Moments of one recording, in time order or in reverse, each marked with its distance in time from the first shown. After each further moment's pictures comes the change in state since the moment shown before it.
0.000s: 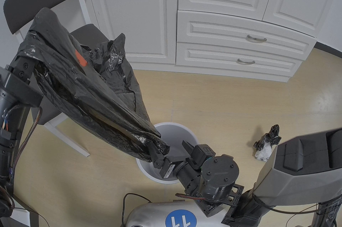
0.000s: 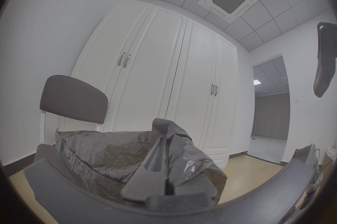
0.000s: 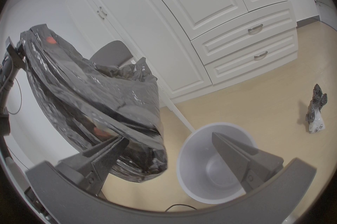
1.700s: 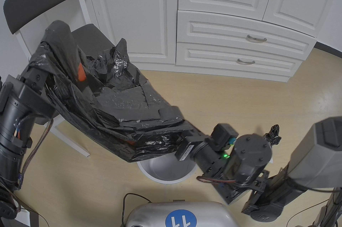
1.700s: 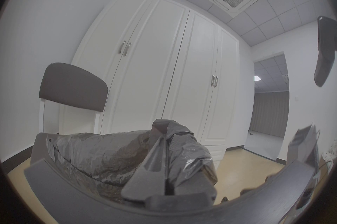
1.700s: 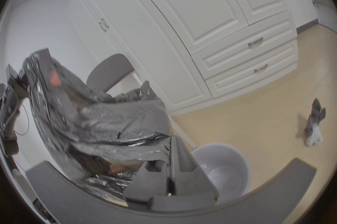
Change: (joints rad) left arm 0.003 0.035 0.035 0.004 0.001 -0.046; right arm -0.050 -0.158 0.052 0.001 0.024 -0.058
